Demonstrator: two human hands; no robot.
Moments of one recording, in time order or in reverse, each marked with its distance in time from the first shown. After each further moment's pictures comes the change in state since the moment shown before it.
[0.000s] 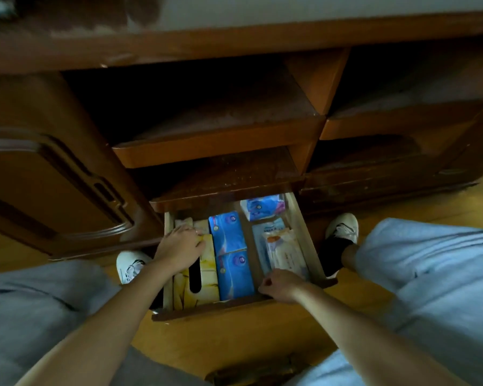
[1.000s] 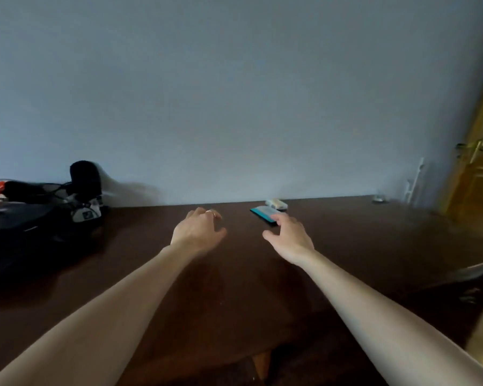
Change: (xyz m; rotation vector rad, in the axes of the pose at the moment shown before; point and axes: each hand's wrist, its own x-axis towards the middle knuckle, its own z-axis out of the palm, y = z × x) left_hand 0.271 0.258 -0.444 -0.152 0.556 0.276; right_hand -0.100 -0.078 -0.595 0.095 1.215 -0.094
